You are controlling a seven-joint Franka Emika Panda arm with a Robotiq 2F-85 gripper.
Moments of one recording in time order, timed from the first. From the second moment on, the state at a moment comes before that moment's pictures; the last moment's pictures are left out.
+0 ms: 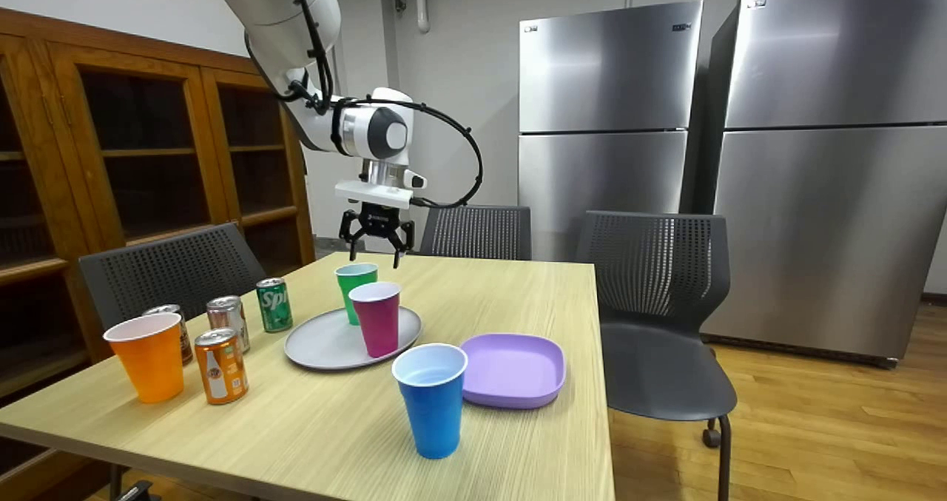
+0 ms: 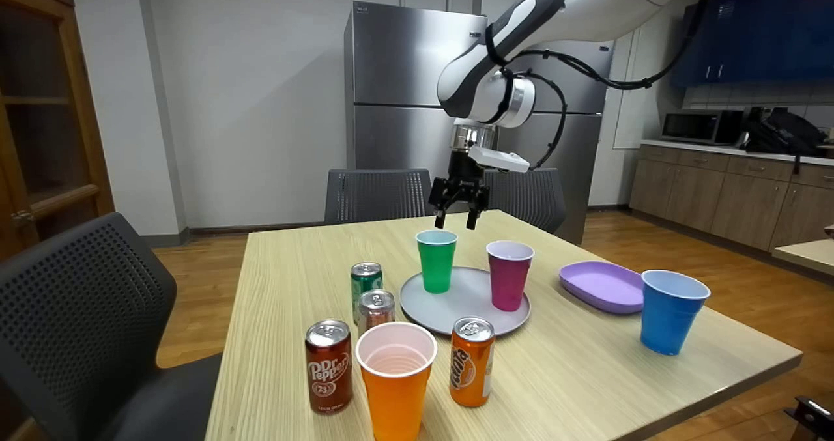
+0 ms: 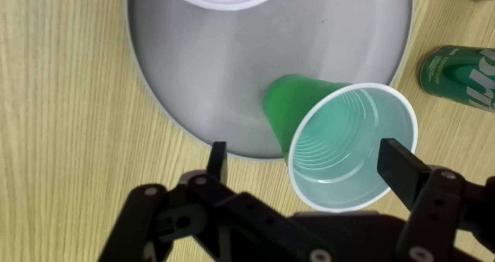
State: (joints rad) arm -0.02 0.80 0.09 -1.39 0.12 2.12 -0.27
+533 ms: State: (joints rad) arm -0.05 0.67 0.09 -1.51 0.12 2.16 -0.27
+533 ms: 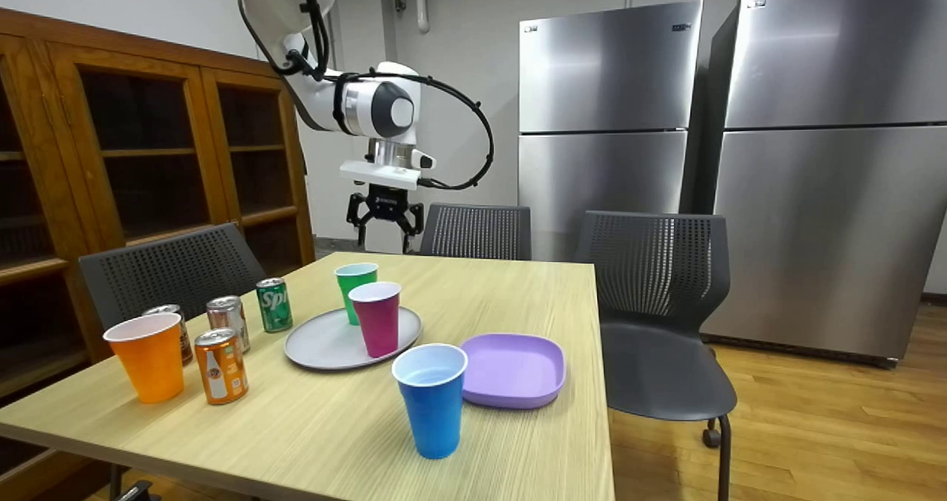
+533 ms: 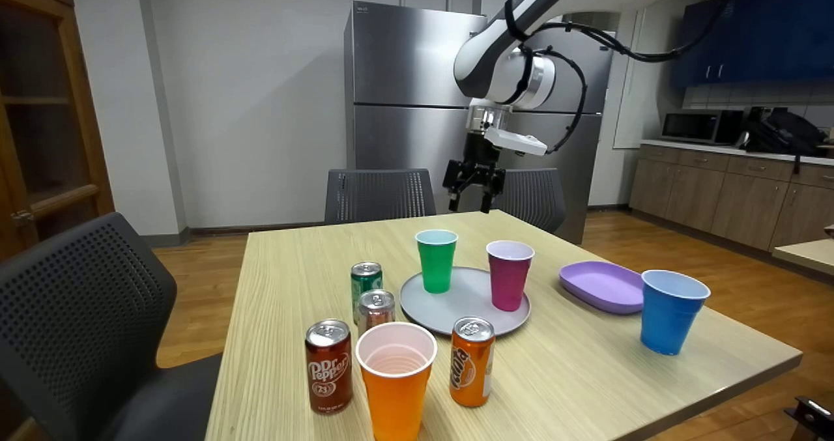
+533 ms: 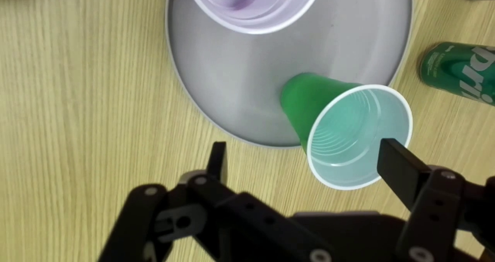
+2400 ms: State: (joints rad) arm -0.06 0.08 -0.07 -2.49 0.10 2.48 -0.20
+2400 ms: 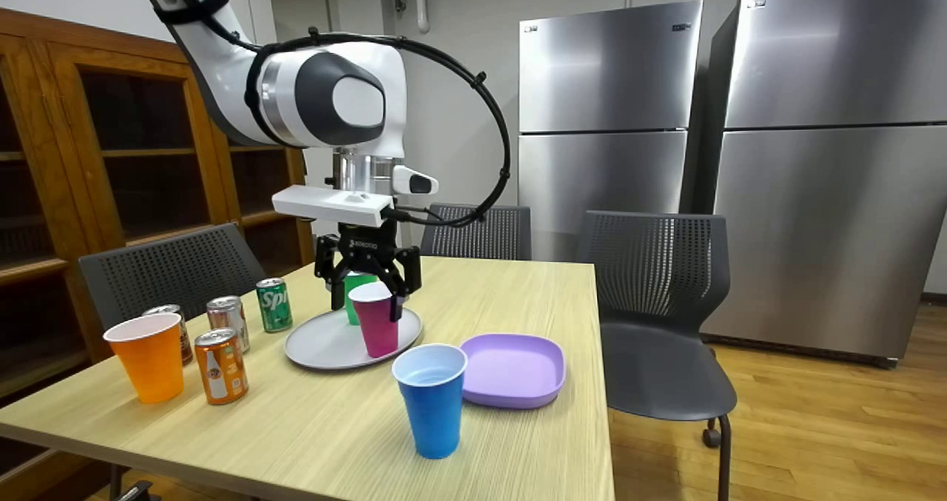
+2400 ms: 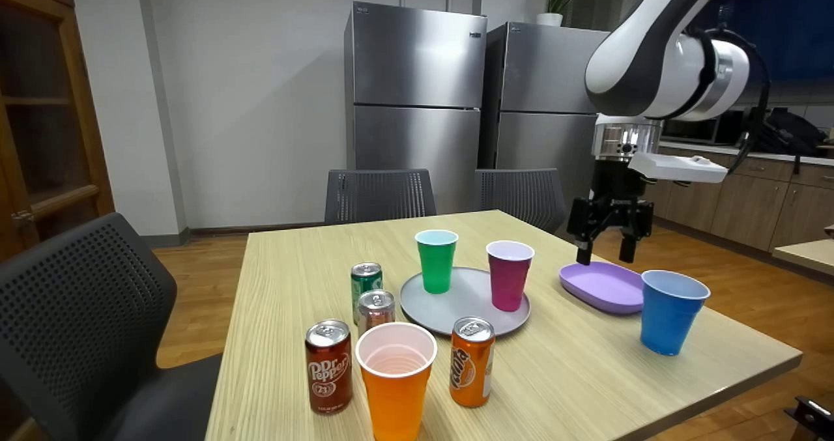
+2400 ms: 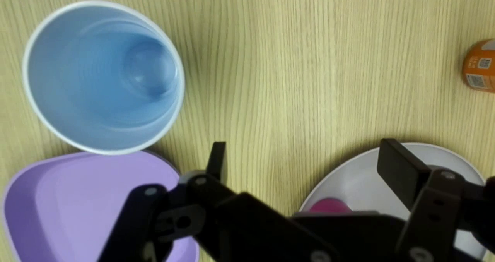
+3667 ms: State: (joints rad) arm -0.08 0.10 -0.15 -2.55 -0.07 2.50 -0.05
